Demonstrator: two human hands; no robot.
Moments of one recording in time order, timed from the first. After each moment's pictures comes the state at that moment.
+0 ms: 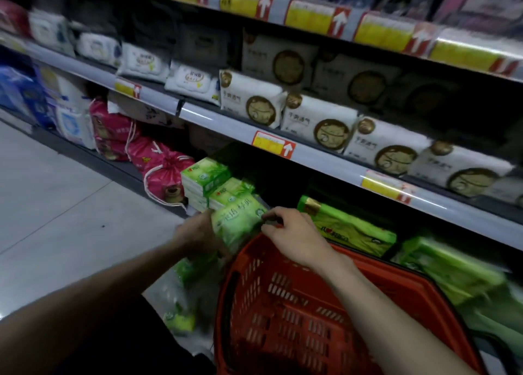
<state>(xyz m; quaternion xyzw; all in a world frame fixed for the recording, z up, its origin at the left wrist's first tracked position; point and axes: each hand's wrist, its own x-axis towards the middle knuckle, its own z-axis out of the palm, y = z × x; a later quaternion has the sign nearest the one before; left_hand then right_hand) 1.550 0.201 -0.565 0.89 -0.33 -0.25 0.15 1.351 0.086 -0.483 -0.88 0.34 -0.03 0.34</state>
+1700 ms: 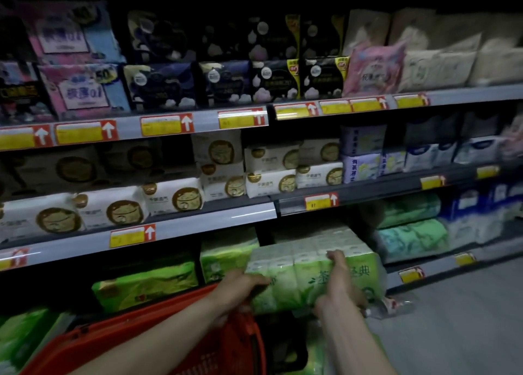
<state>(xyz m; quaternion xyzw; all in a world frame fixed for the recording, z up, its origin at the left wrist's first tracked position) 1.090 0.022 -0.484 0.65 -0.47 -0.52 0.31 0.915 0.026 -0.460 0.09 0.57 -0.63 0.51</state>
